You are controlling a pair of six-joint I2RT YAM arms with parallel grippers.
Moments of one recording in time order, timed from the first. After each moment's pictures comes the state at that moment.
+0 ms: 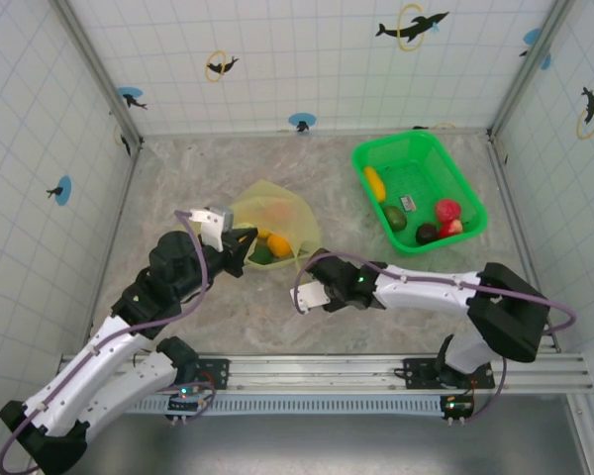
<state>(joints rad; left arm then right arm) -0.67 0.66 0.71 -0.32 0.11 -0.31 1.09 1.52 0.83 -0.35 0.19 -1.00</state>
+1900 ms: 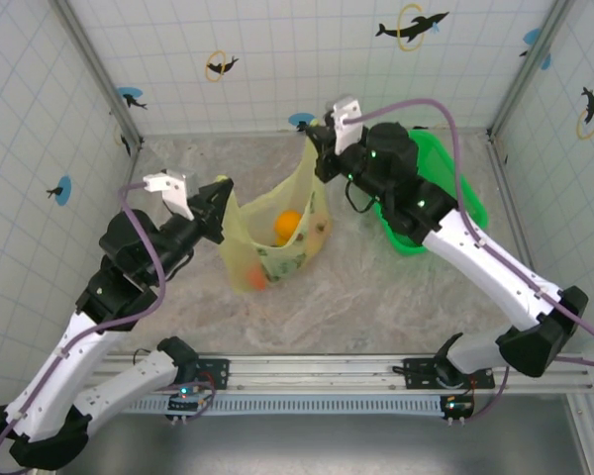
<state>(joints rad) -0.67 0.76 1.10 -0.34 -0.04 -0.23 0.77 1.41 1.55 -0.20 0.07 0.04</state>
